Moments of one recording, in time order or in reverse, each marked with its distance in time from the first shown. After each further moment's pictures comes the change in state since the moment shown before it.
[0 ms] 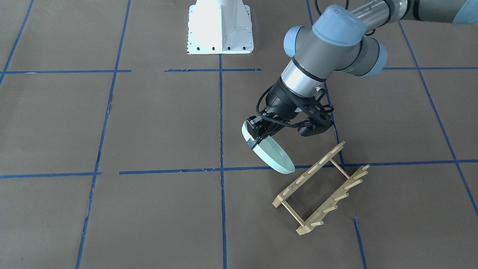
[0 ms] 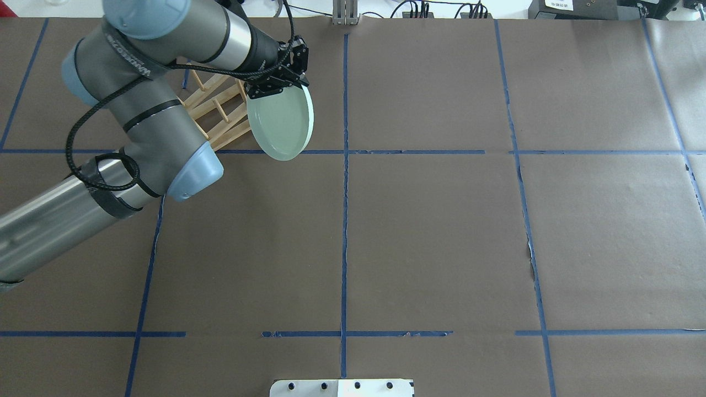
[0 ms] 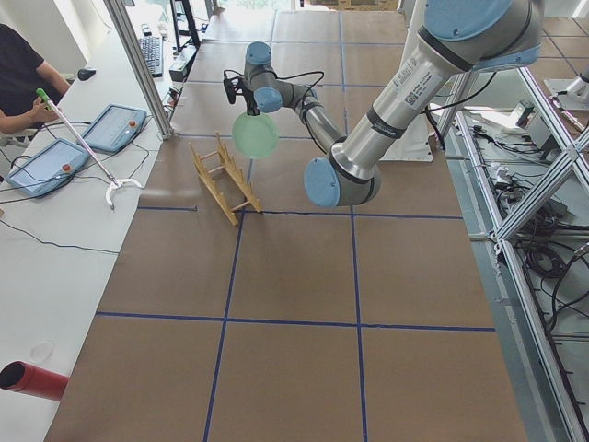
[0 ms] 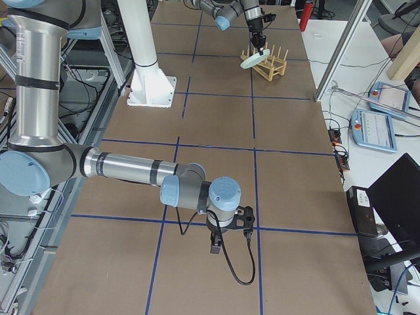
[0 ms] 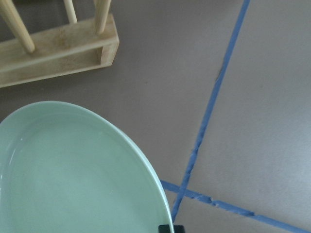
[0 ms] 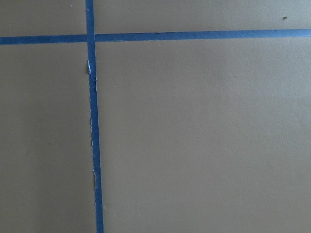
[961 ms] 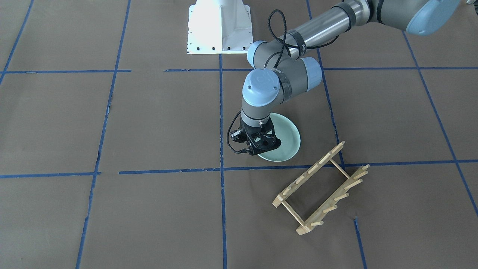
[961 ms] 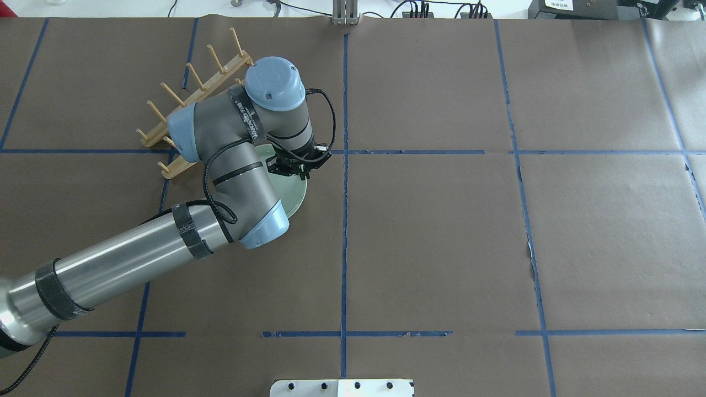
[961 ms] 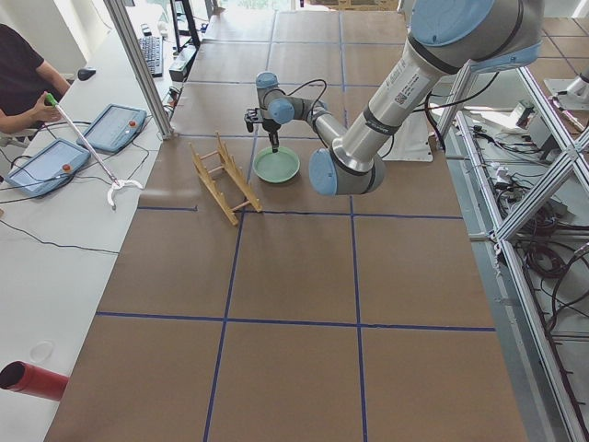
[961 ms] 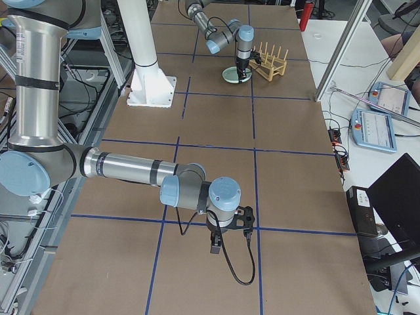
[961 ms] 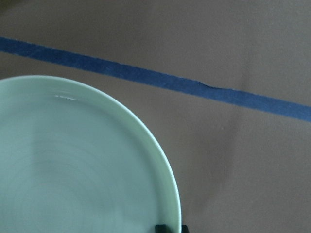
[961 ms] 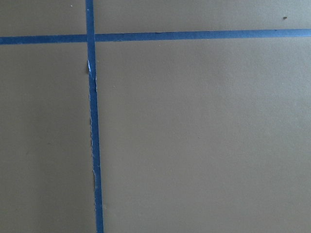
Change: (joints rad) left arm 0.198 -0.152 0.251 0.536 -0.002 0.405; right arm 0.000 0.000 0.000 0.000 0.000 0.000
